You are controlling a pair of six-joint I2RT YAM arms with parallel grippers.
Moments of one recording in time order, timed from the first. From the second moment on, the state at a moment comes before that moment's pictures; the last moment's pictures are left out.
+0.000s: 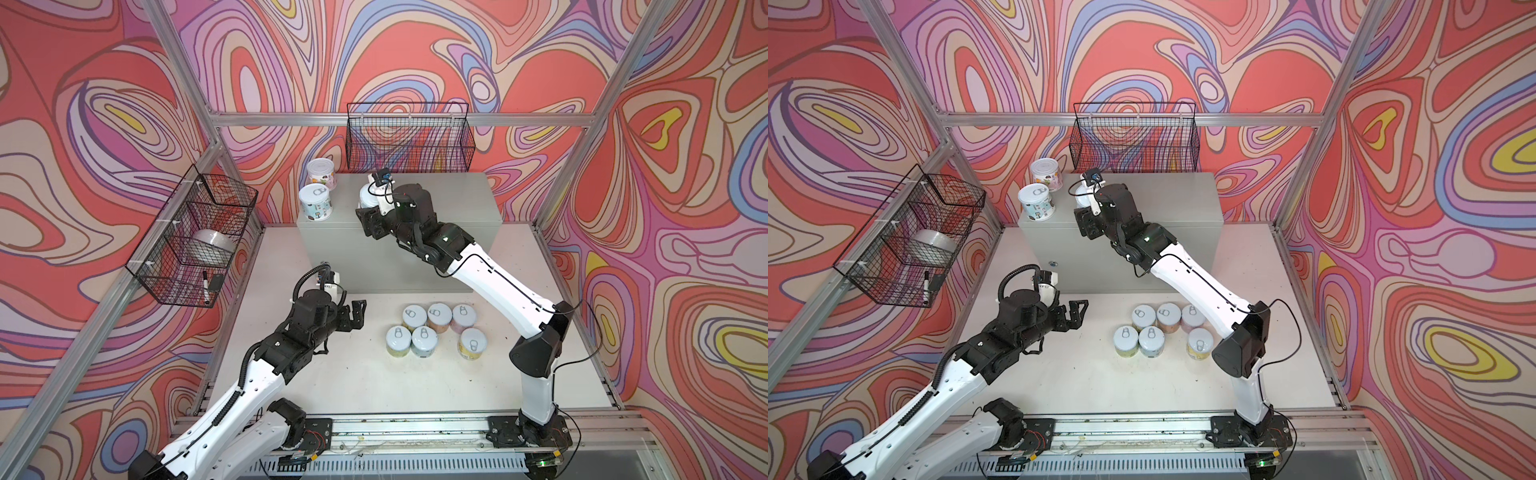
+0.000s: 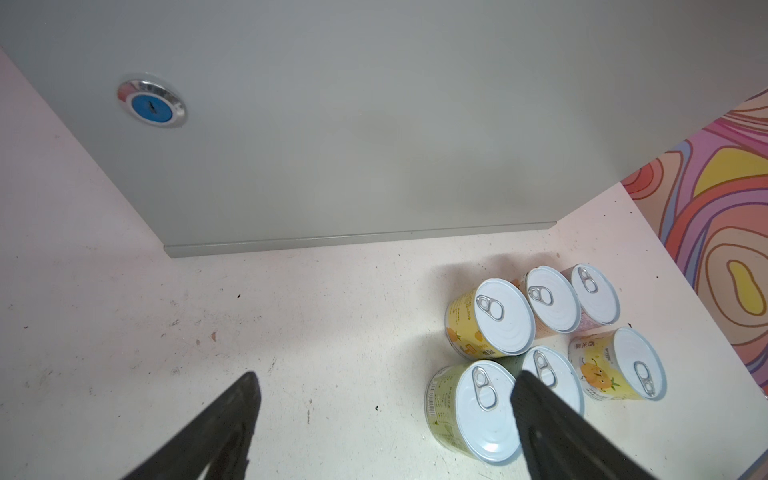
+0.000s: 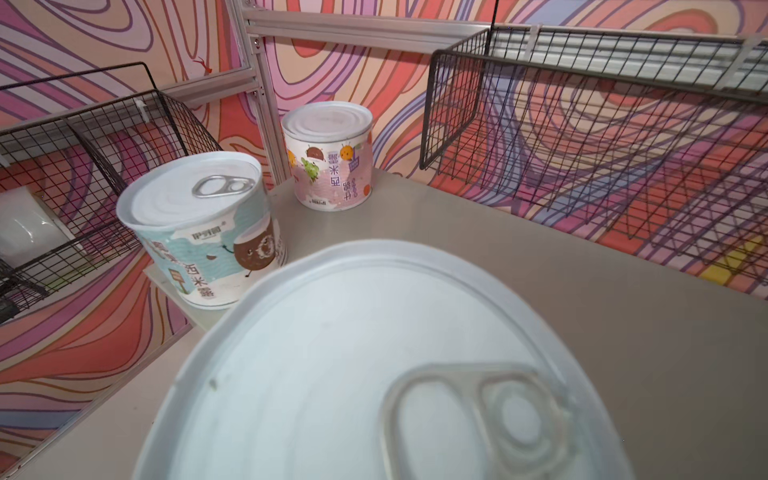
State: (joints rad) left arm -0.51 0.85 0.69 -0.38 -0.07 -0.44; right arm 0.78 1.99 2.21 -0.46 0.18 0.07
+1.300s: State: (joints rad) left arm -0.51 0.87 0.69 -0.38 -0.07 -0.44; right arm 0.74 2.24 2.55 -0.56 0.13 0.12
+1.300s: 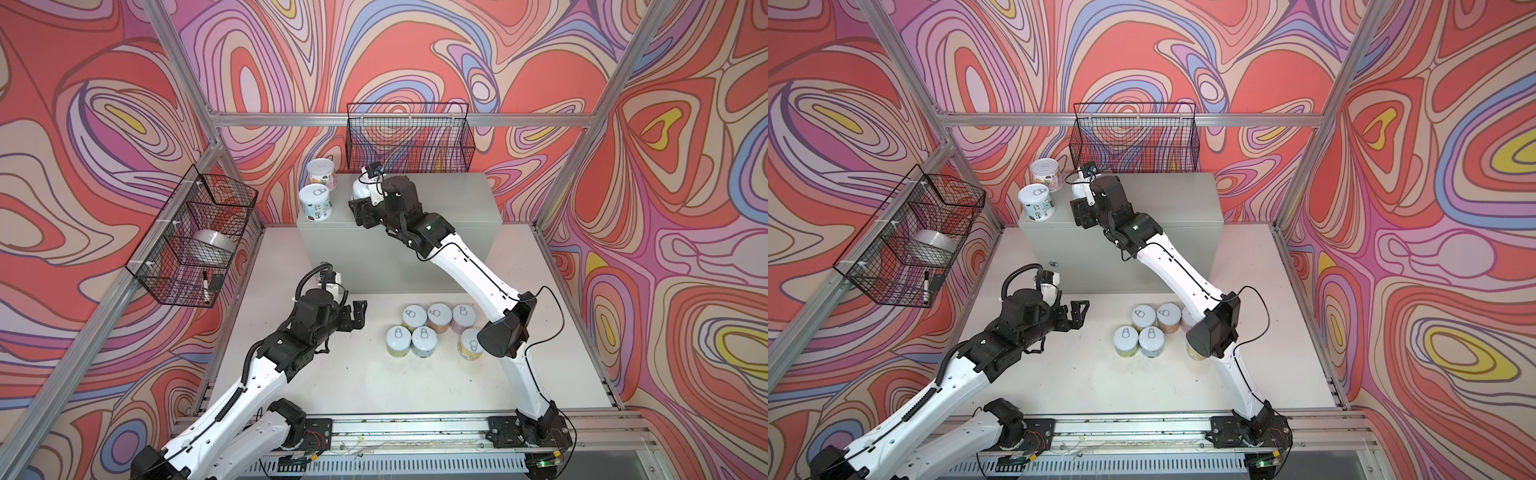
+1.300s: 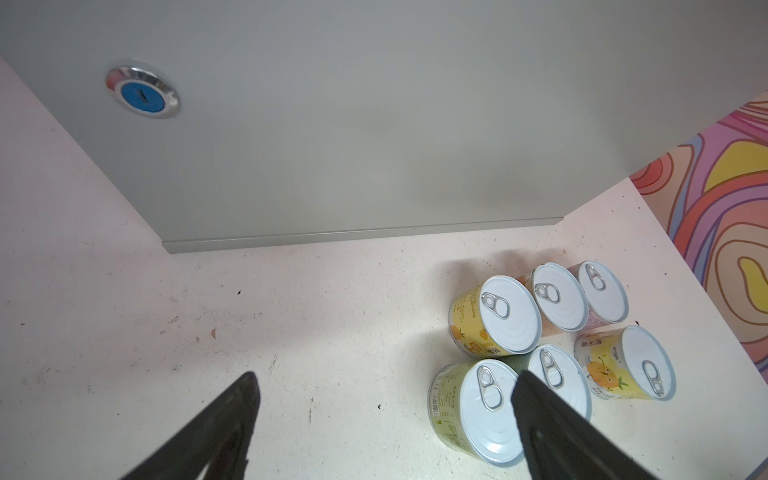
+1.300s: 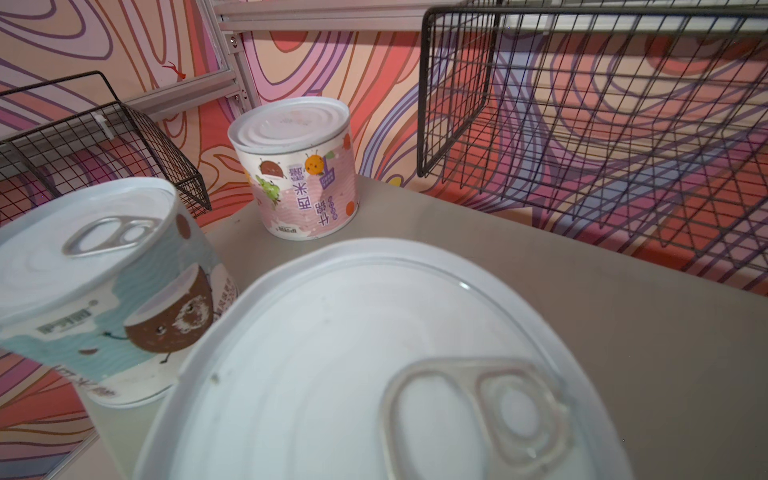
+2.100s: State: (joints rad) left arm -0.51 0.85 0.69 -0.38 -0.10 -0.43; right arm 0.74 2.25 2.58 -0.58 0.14 0.12
